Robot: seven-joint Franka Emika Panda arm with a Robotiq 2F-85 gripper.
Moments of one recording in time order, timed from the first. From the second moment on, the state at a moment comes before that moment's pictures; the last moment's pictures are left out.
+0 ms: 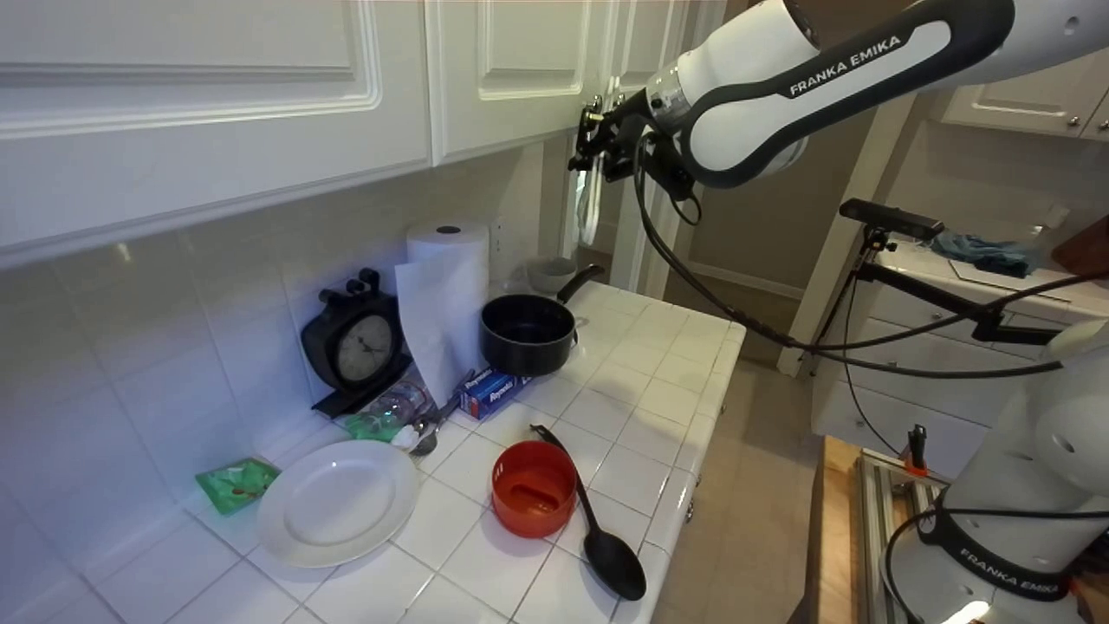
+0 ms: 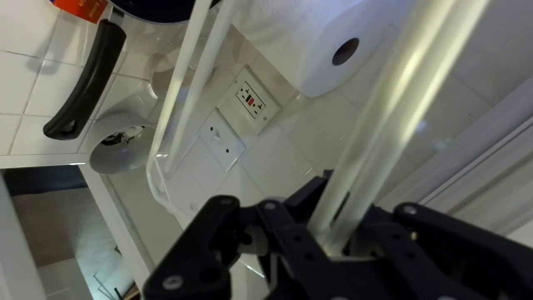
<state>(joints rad) -0.33 -0.20 0.14 -2.36 0.05 3.13 0.76</state>
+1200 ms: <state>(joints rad) -0.64 -0.31 0.46 -2.41 -0.03 2.98 0.94</state>
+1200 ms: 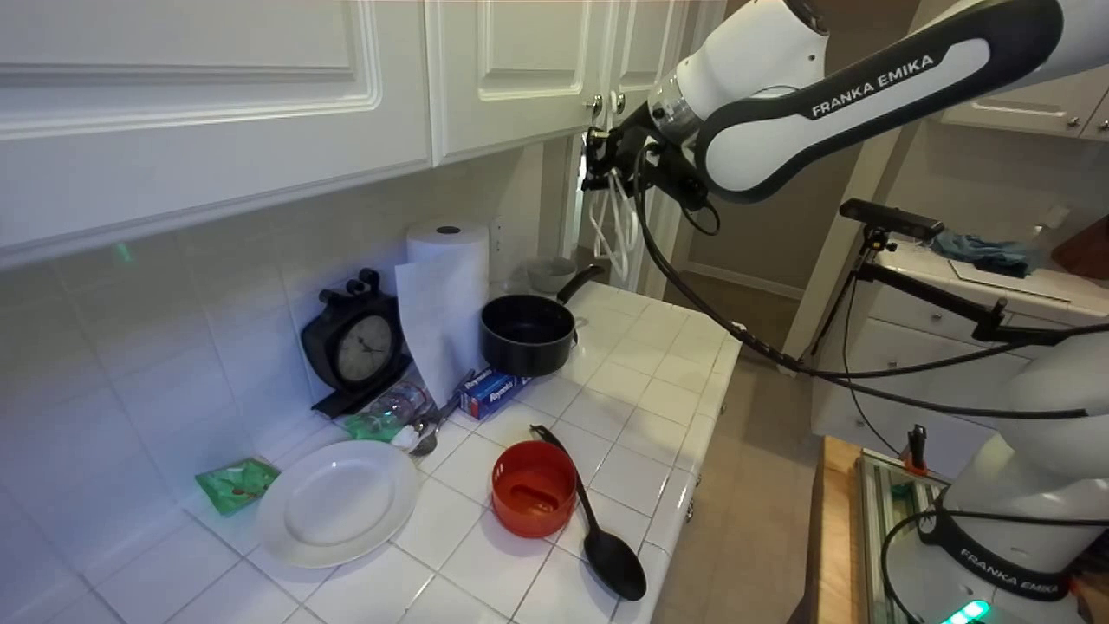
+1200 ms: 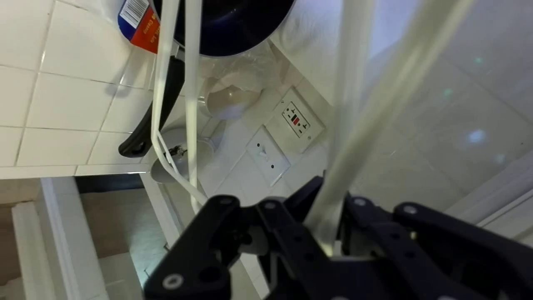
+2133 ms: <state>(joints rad) -0.78 -0.32 0.62 -2.45 -0.08 2.87 0.98</state>
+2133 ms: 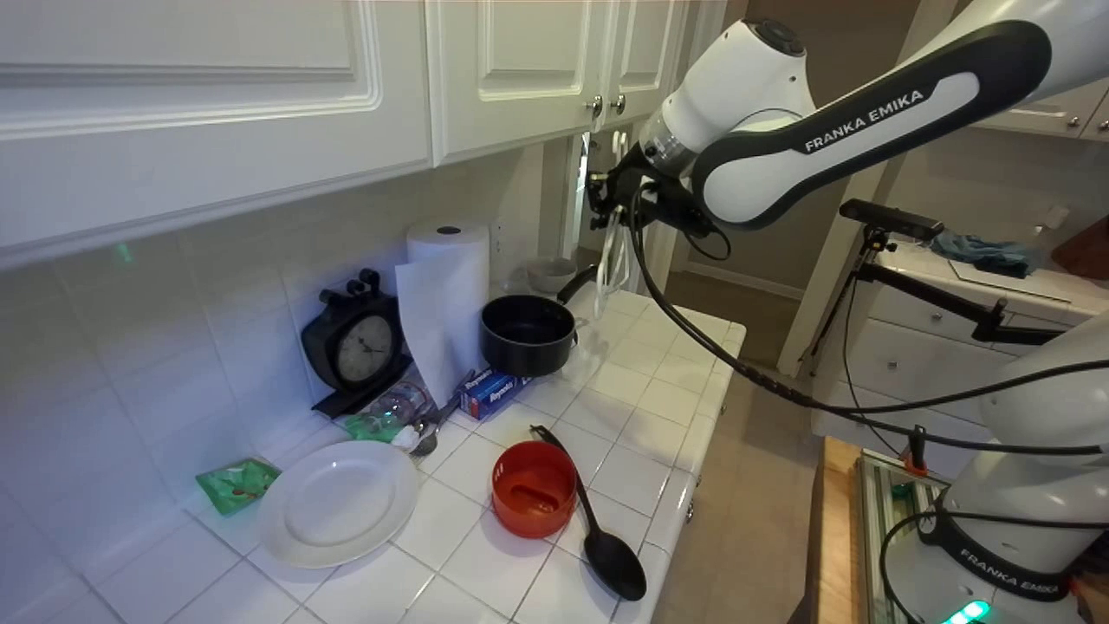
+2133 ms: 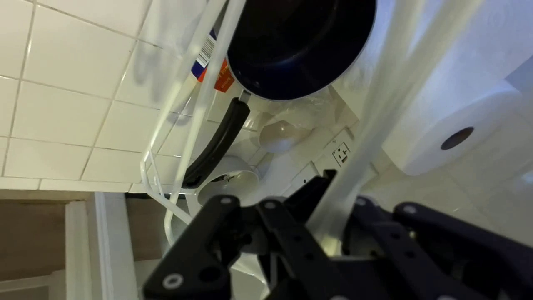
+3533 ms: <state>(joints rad) -0.81 -0.19 0.64 -2.49 -0.21 2.87 0.74</state>
